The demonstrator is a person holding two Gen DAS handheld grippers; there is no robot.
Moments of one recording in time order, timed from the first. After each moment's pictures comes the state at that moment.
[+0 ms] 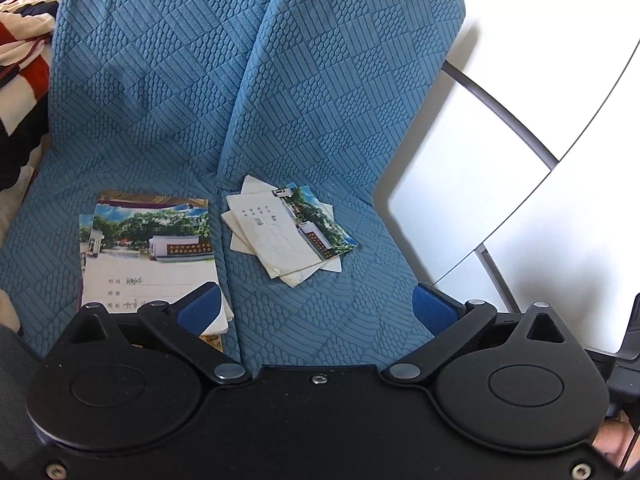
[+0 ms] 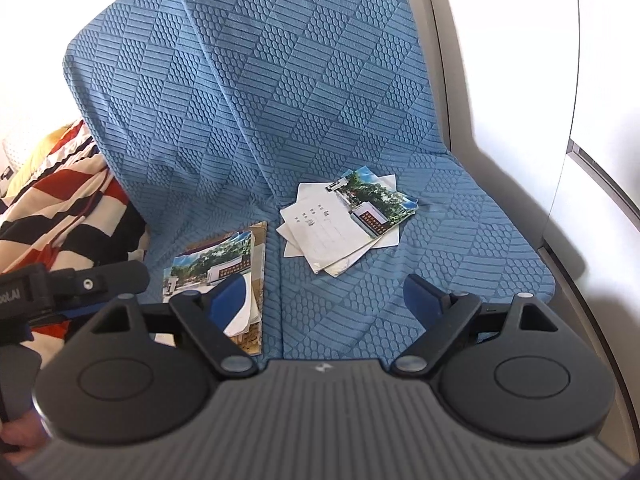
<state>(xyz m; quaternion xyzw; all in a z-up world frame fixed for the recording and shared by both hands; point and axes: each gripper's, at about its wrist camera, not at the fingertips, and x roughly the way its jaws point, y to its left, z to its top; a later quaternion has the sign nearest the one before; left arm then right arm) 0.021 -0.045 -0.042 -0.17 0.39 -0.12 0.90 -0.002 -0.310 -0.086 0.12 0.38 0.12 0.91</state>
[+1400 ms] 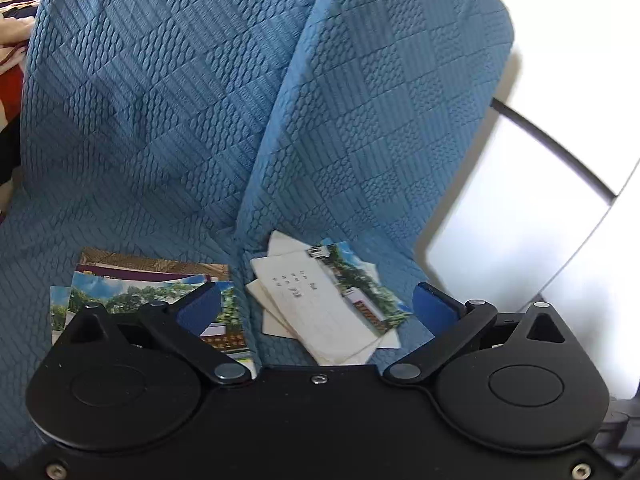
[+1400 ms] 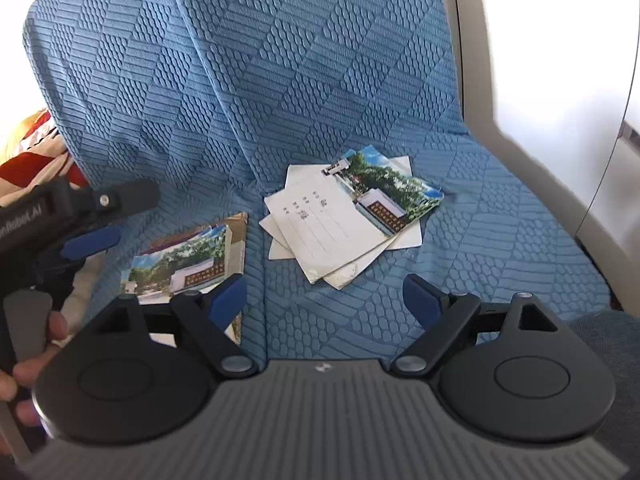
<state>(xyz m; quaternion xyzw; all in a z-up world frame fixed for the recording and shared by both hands) 0.130 -0.015 -0.129 -0.17 0.33 -0.11 0.92 0.073 -0.261 -0.163 0.10 0.40 0.10 0.90</state>
